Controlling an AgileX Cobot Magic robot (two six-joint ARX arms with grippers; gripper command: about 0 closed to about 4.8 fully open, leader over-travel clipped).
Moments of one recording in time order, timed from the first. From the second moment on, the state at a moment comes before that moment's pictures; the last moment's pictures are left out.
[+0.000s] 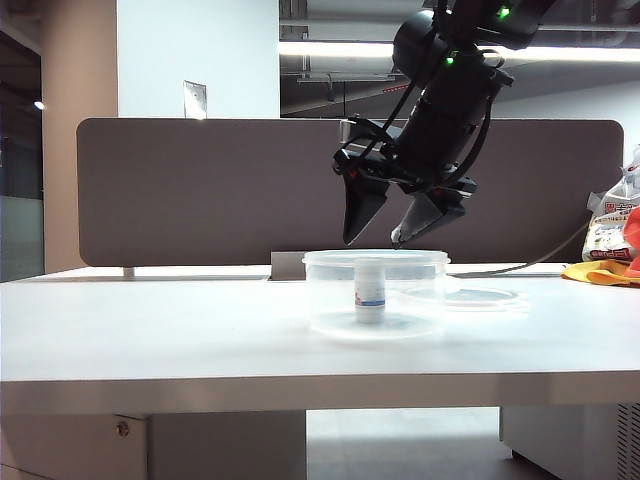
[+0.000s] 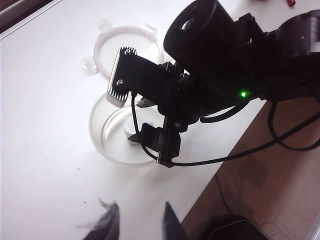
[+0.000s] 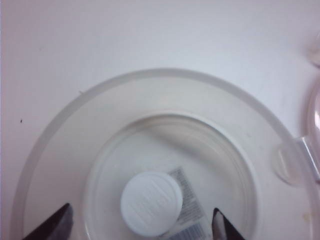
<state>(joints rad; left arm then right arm) -0.56 1.54 1.91 -1.07 0.27 0.12 0.46 1.88 1.45 -0.40 -0.16 0.00</state>
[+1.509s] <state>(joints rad) -0.56 1.54 1.91 -1.07 0.20 0.14 0.53 1.79 1.45 -0.33 -0.33 0.03</state>
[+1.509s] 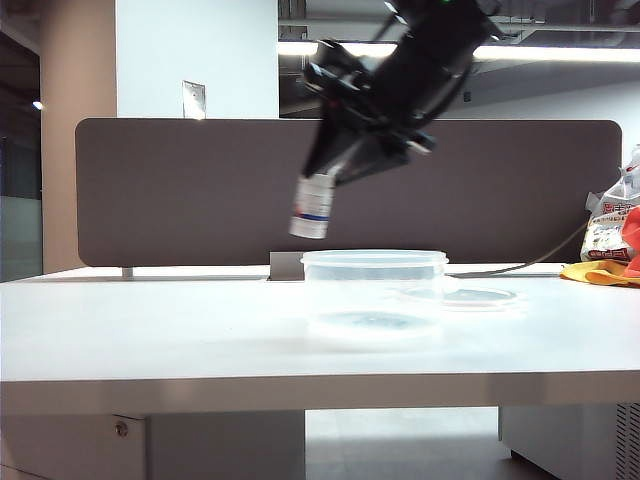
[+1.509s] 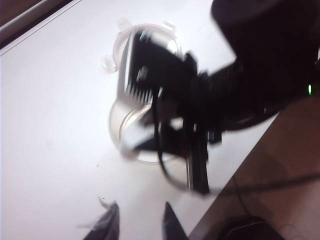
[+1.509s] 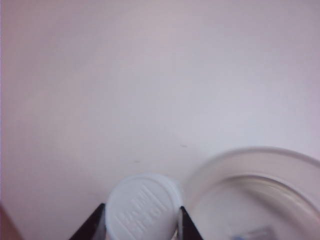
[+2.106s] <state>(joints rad) -0.56 1.54 1.91 -1.11 0.13 0.16 0.67 1.93 1.45 -0.43 -0.26 -0.01</state>
